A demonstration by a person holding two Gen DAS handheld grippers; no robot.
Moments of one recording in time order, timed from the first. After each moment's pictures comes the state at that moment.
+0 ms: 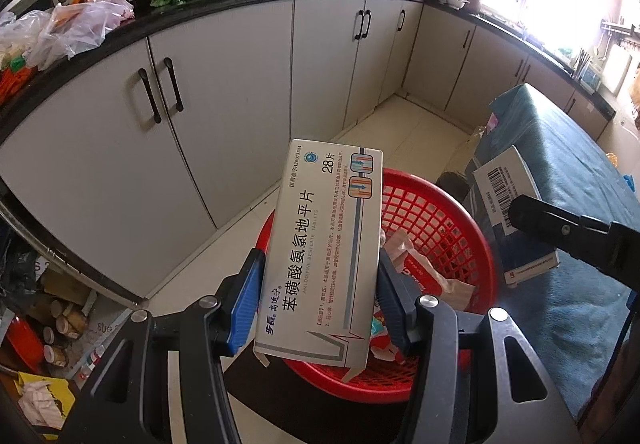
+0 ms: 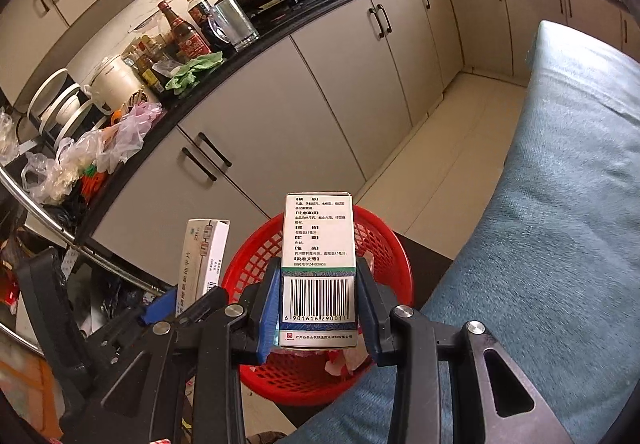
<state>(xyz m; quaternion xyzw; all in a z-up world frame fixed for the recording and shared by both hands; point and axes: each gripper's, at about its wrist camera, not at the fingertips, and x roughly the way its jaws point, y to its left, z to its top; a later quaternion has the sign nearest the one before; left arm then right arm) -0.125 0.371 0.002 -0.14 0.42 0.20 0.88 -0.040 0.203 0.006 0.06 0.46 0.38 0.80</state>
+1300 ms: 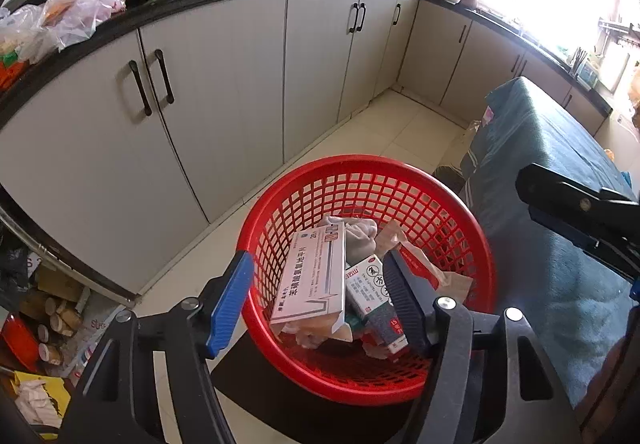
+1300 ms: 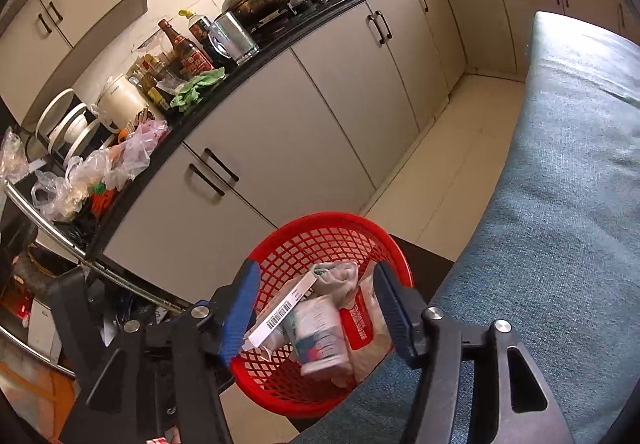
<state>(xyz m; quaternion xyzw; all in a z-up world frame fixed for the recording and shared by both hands) -0.124 0.365 -0.005 -0.15 0.42 0.19 0.87 -0.037 0.191 -0.001 0.10 0.44 0.39 0.80</state>
